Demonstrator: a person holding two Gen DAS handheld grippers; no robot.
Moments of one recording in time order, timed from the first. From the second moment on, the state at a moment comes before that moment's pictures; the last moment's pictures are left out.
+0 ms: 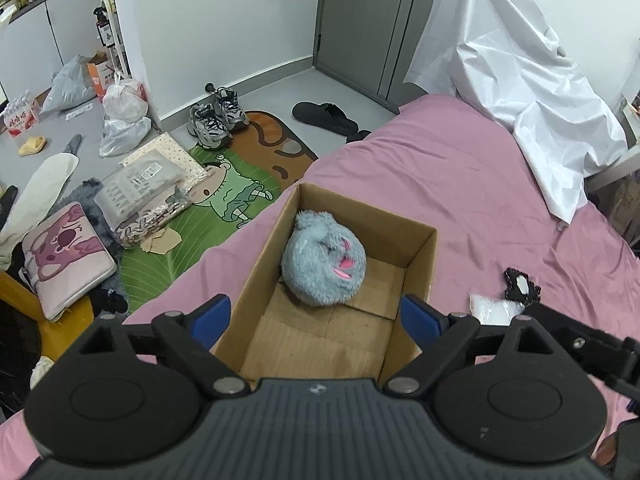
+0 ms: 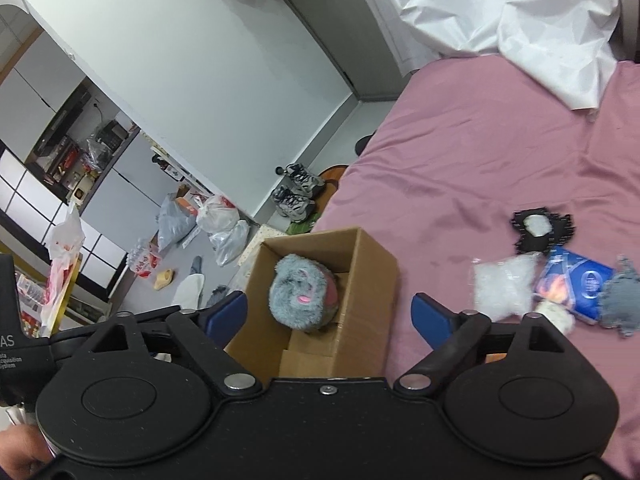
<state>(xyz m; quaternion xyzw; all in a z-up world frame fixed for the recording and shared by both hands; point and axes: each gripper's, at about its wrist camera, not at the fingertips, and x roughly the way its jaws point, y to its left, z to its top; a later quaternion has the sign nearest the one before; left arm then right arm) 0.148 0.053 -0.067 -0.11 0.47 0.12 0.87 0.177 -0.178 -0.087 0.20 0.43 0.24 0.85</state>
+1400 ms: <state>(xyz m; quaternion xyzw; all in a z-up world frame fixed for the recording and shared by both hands) 0.088 -0.044 -0.034 -0.07 0.44 0.03 0.89 0.118 -0.291 -0.059 0.17 0.39 0.16 0.89</state>
